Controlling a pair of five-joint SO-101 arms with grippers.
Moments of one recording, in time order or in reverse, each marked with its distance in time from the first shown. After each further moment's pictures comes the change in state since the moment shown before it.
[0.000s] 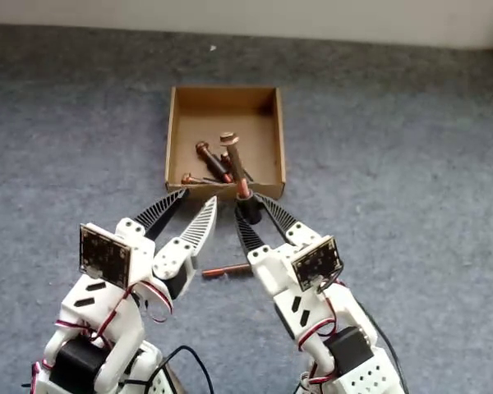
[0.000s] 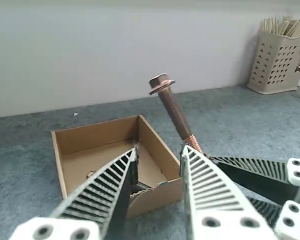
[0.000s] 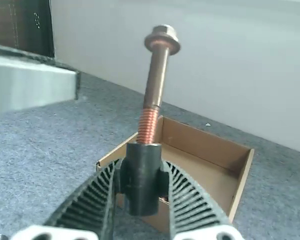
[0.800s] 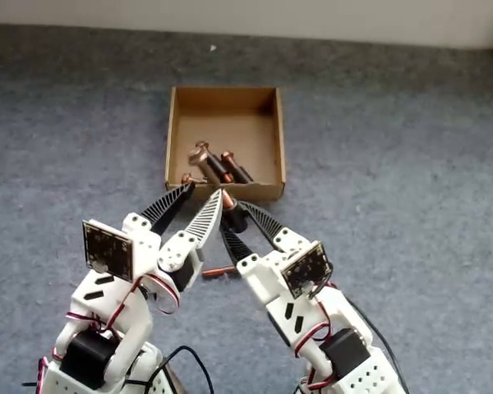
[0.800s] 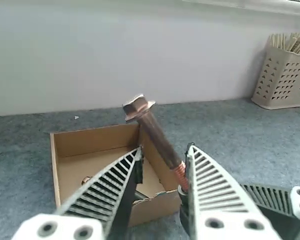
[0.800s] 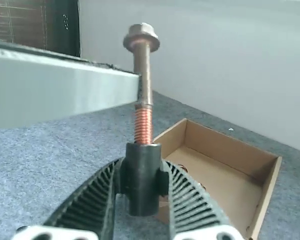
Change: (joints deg) left arm 2.2 0.1 5.0 -7.8 3.1; right arm -4.8 0.1 0.2 0.0 0.1
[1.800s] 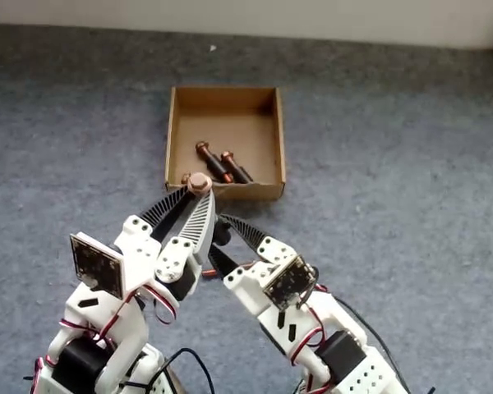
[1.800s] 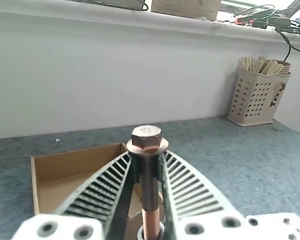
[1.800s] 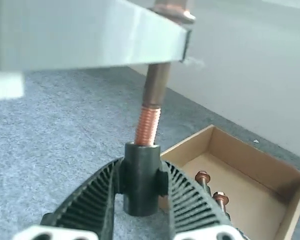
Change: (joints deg) left arm 3.4 -0.4 -3.9 -0.2 0.3; right arm -5.5 0.2 0.0 0.0 2.3
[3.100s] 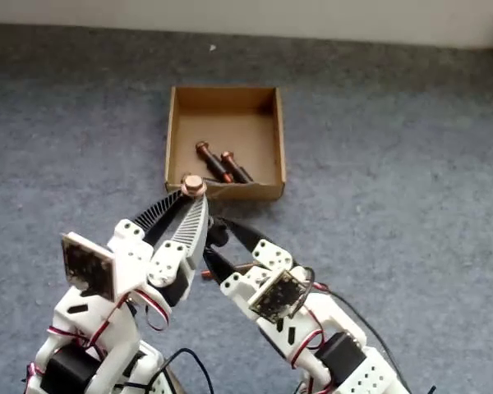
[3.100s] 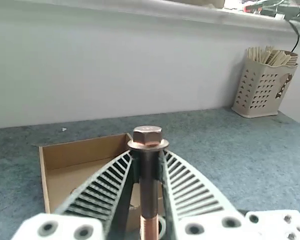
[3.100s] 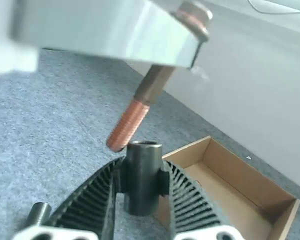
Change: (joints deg) left arm 1.0 0.4 -5.5 6.1 0.3; right arm -3.2 -0.2 0.0 0.1 9.5
